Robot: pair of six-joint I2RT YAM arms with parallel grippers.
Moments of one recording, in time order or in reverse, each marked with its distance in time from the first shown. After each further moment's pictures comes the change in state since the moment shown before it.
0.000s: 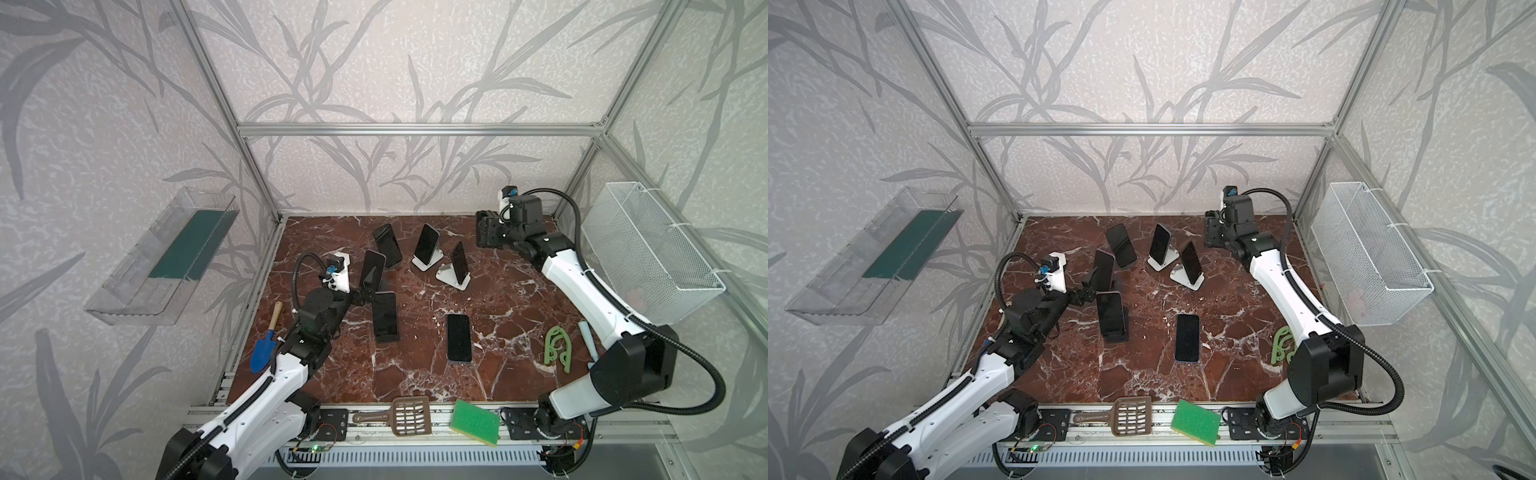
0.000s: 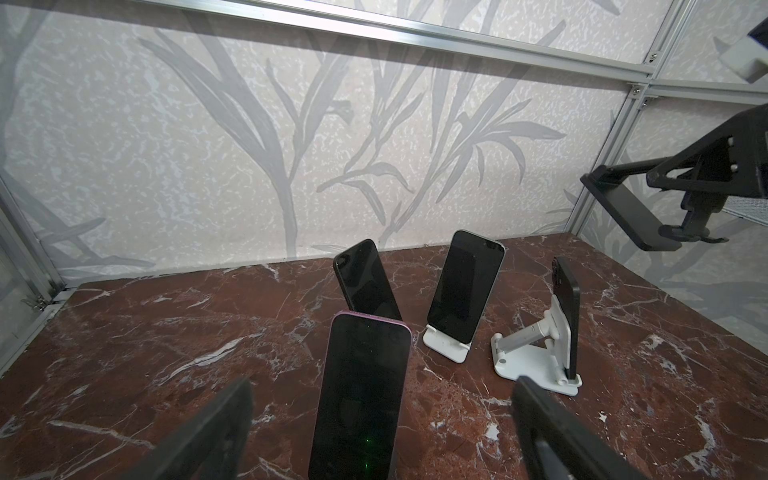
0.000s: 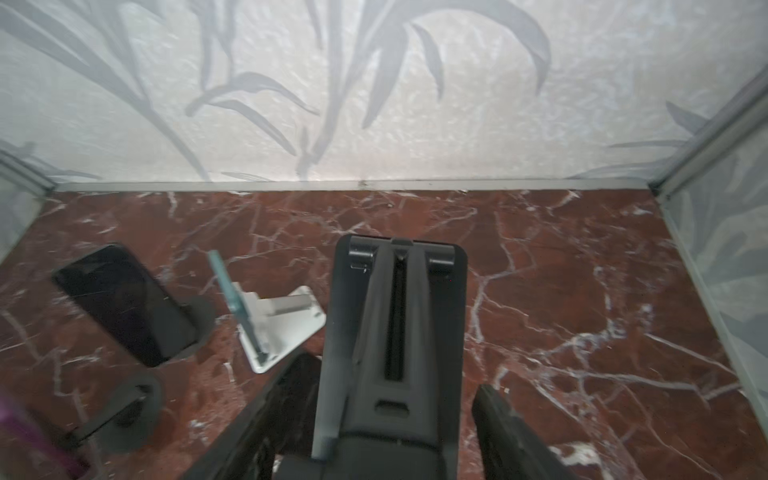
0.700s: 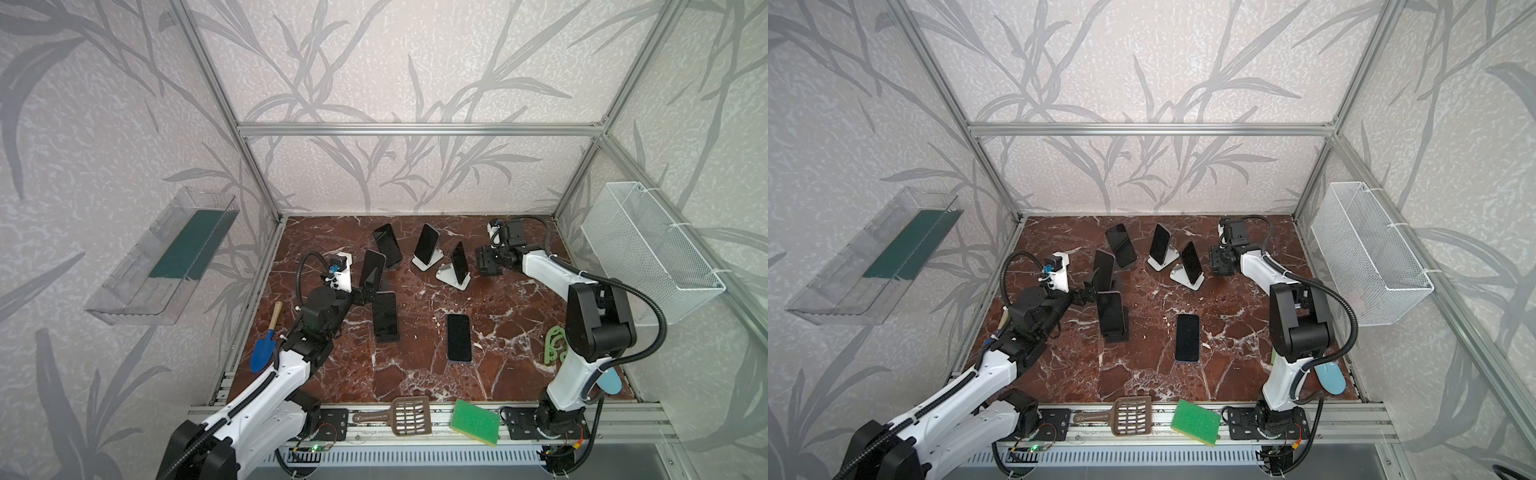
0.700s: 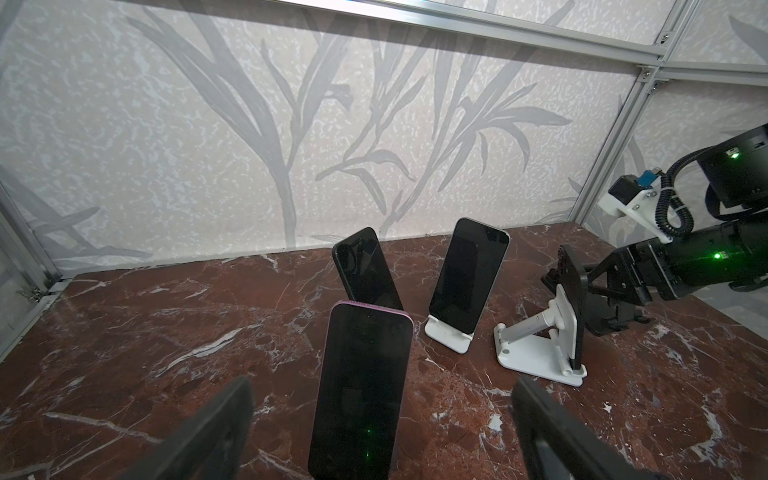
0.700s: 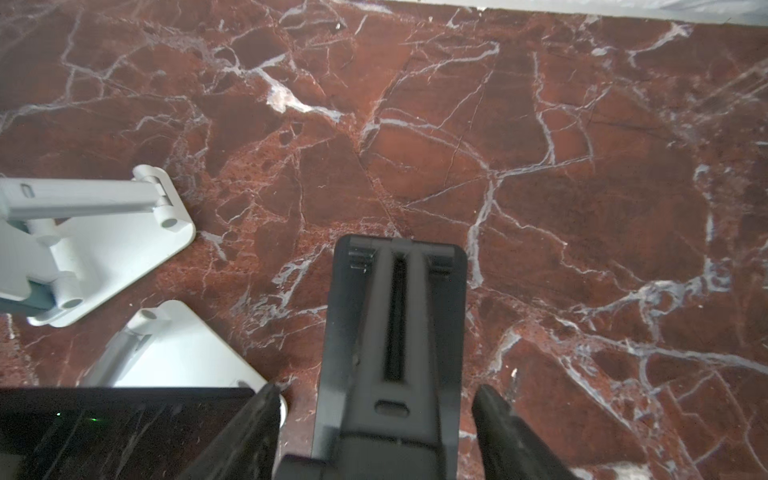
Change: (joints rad) left arm 0.000 0.035 0.000 0.003 0.002 0.001; right arm -0.066 0.288 -0.148 0.175 -0.040 -0.115
